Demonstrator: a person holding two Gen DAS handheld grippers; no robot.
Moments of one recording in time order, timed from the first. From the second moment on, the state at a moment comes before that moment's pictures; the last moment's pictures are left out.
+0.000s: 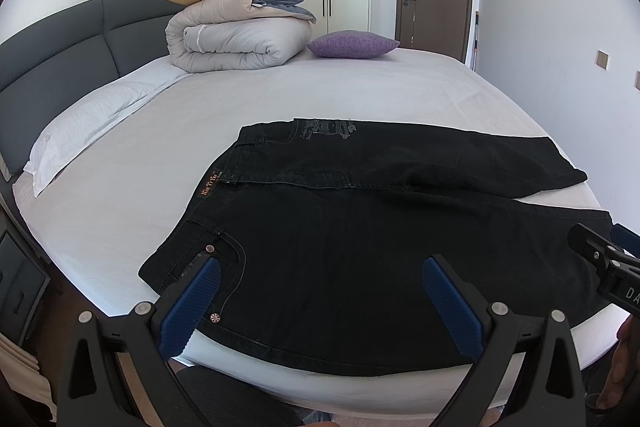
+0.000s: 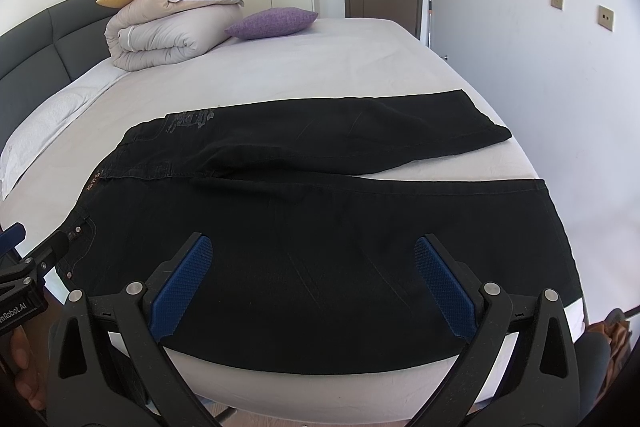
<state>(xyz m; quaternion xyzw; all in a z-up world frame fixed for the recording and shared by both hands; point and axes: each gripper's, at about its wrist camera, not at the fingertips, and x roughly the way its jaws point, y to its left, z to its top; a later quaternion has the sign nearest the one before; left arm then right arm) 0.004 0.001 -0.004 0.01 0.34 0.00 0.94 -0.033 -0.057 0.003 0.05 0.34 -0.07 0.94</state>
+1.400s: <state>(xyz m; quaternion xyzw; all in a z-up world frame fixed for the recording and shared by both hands) 0.378 0.064 -0.033 0.23 0.44 -0.19 0.84 0.133 -0.094 -0.041 -0.03 0.39 0.24 0.89</state>
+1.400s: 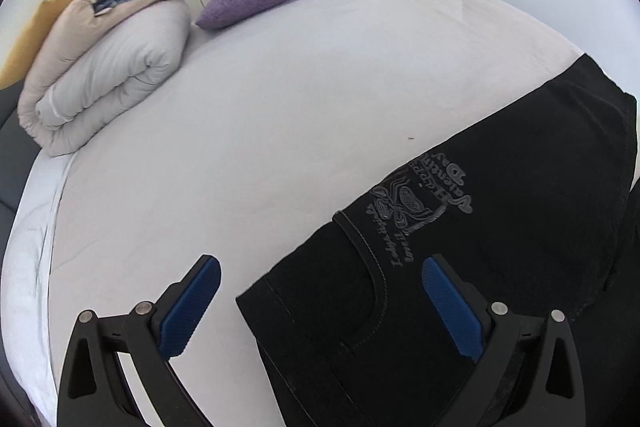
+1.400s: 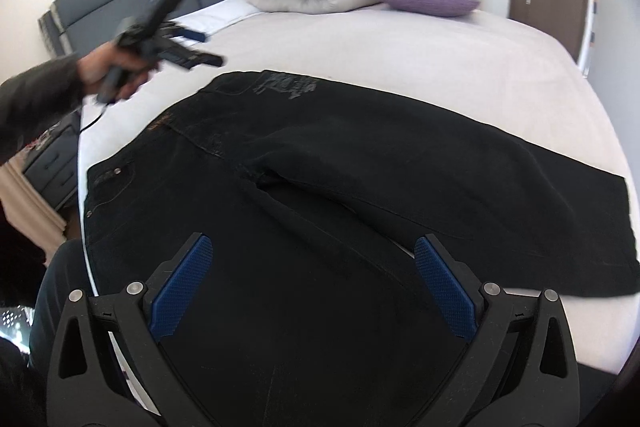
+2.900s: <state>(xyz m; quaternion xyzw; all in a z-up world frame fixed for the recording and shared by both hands) 0.293 0.063 -0.017 0.24 0.38 -0.23 0.87 0.363 0.083 -0.027 -0.28 0.41 0.33 0.81</state>
